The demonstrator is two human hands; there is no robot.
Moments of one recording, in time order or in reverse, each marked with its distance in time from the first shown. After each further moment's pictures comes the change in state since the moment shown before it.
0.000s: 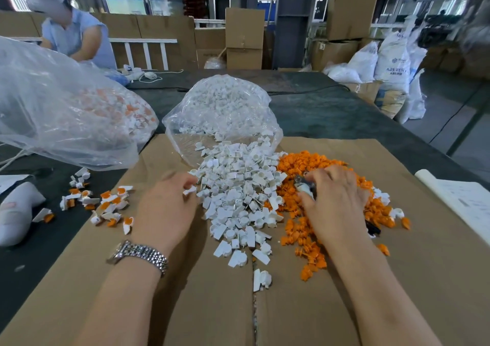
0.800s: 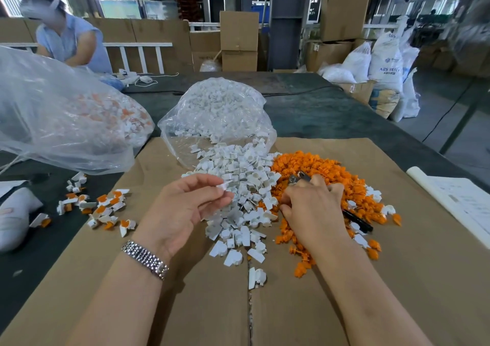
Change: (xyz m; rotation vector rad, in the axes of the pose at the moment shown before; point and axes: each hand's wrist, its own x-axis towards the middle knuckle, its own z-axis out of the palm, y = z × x) left_hand -0.004 0.023 -0.001 -1.433 -0.386 -0.398; right_hand -0.004 -0.011 0.013 -0.212 -0.105 -0.163
